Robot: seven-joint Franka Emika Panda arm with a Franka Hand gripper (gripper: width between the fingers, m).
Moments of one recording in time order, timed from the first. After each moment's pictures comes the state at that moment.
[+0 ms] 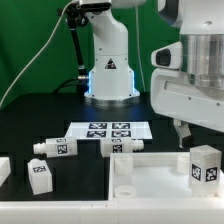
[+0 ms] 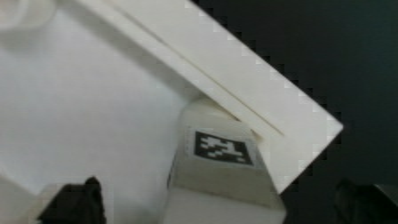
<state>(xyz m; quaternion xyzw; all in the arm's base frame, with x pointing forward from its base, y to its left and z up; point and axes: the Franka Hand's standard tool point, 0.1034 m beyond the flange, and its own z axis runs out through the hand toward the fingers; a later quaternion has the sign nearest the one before) 0.656 0.149 0.085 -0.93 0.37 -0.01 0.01</state>
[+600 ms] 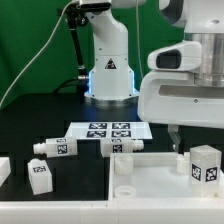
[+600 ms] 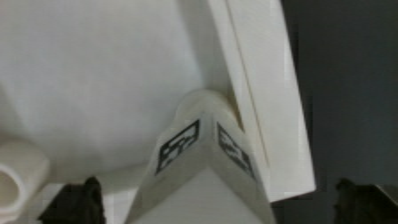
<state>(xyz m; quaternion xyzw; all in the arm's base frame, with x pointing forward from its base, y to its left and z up) 0.656 0.150 0.085 -1.00 0.08 -0.02 -0.01</state>
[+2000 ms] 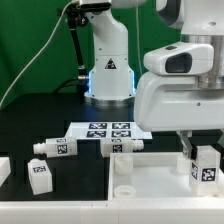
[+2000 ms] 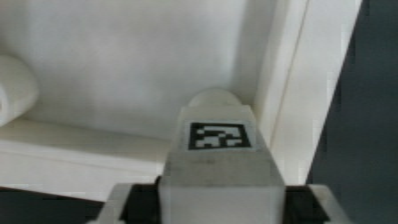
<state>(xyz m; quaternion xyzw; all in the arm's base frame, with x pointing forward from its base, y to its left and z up) 0.657 0.143 0.083 -1.00 -0.06 -0.02 -0.01</state>
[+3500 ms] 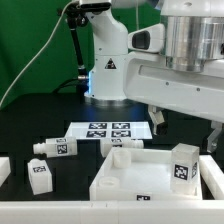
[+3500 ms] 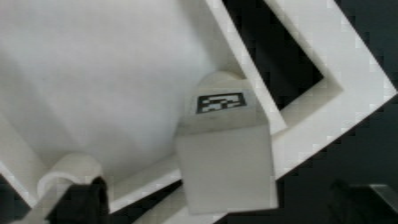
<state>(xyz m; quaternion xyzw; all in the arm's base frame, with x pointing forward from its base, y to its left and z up) 0.652 0.113 0.103 -0.94 0.34 -0.01 -0.02</state>
